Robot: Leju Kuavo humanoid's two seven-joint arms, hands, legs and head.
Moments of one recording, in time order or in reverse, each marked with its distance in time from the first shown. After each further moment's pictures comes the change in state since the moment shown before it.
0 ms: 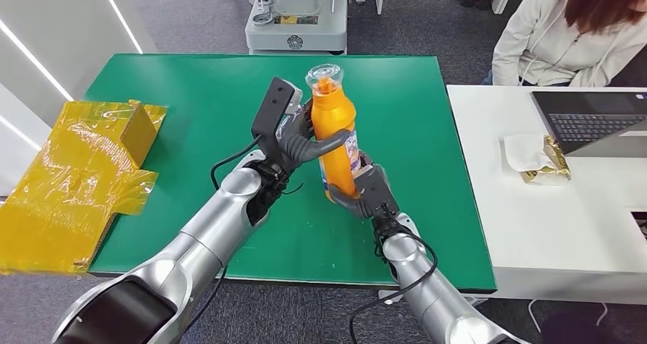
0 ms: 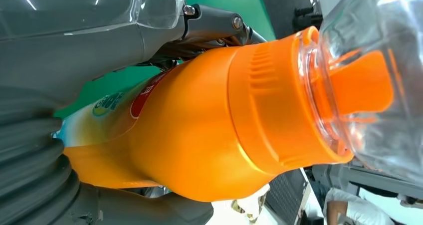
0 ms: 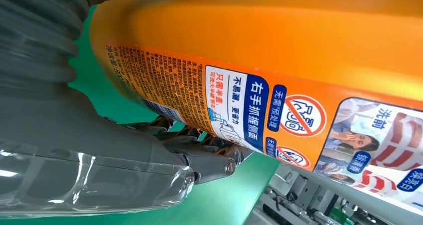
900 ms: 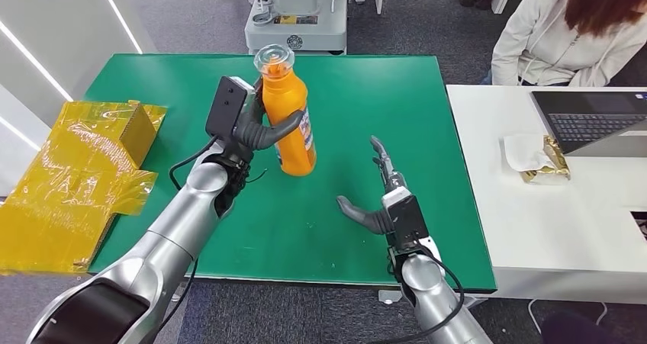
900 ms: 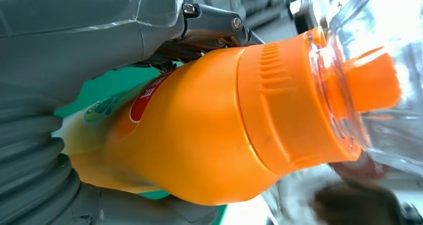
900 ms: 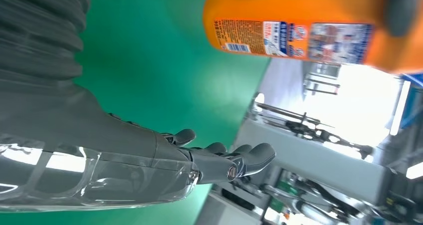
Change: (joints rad) left arm 0.028 0.134 0.075 -0.099 -0.194 0.144 -0.223; right arm 0.245 -0.093 -0.011 -0.491 -0.035 0.039 -0.018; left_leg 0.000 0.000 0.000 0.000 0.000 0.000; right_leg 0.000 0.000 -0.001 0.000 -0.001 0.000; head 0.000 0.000
